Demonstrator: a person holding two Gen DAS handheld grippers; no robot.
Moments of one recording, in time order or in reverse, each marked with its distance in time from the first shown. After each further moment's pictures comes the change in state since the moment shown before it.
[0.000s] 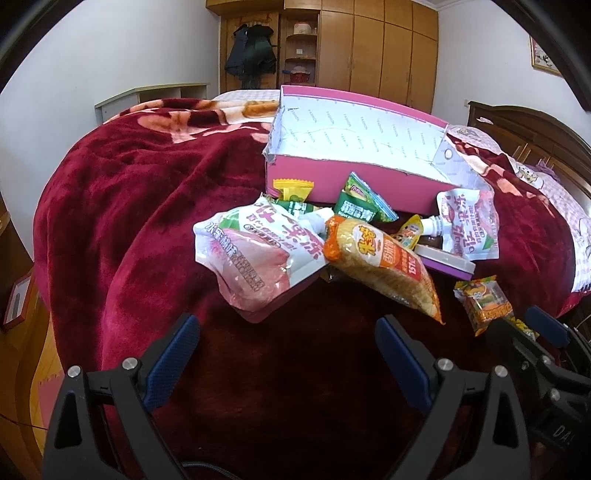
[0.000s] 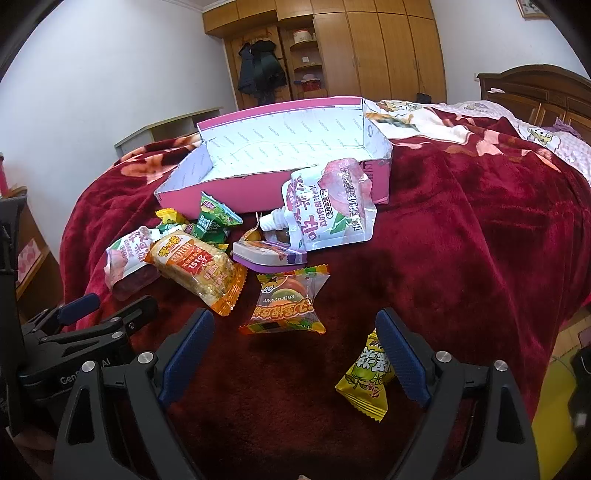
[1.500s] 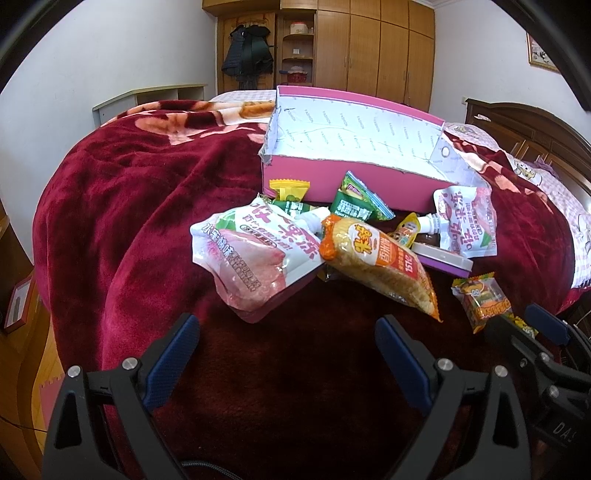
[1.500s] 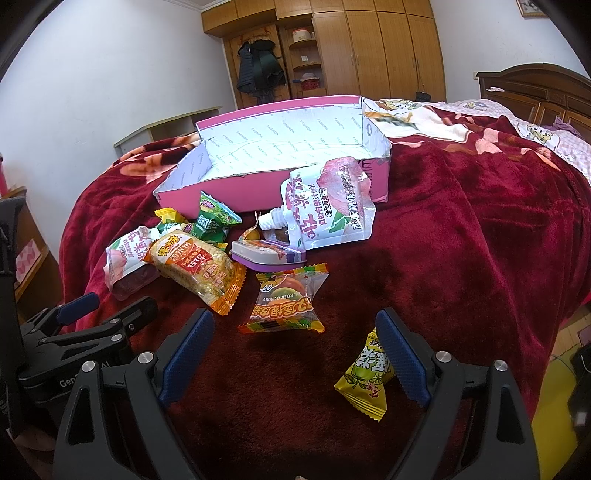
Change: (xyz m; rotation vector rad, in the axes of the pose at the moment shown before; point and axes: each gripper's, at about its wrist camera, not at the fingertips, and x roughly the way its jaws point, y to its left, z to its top) left arm -0.002 -0.004 -0.001 0.015 -0.001 0.005; right arm 0.000 -0.001 0.000 0.002 0.005 0.000
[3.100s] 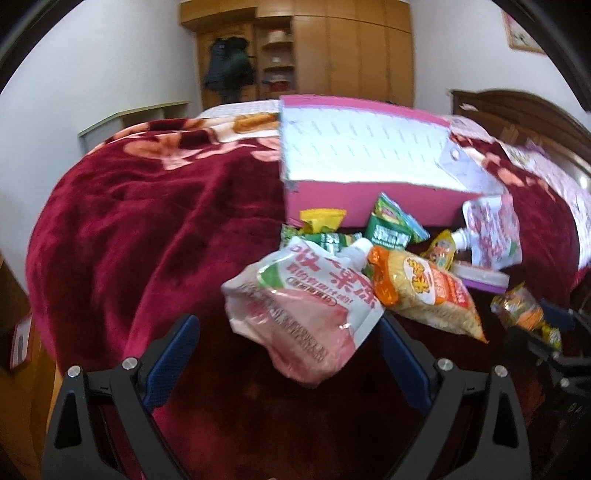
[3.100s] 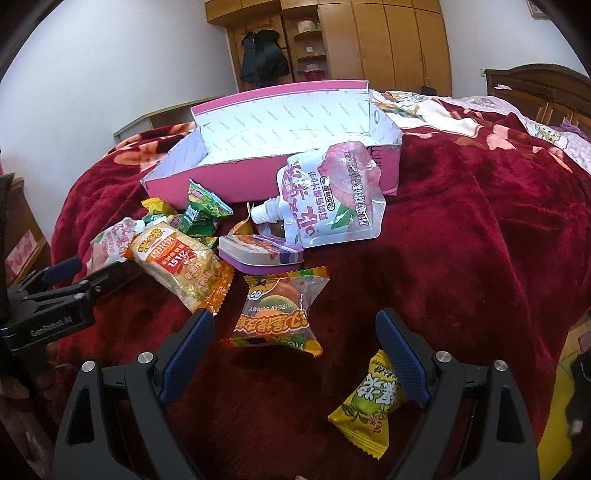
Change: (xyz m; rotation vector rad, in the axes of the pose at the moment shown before) left arm 0.030 0.029 0.026 0.121 -0.036 -0.021; right arm 0.028 -0.003 0.004 -0.026 0.039 -0.001
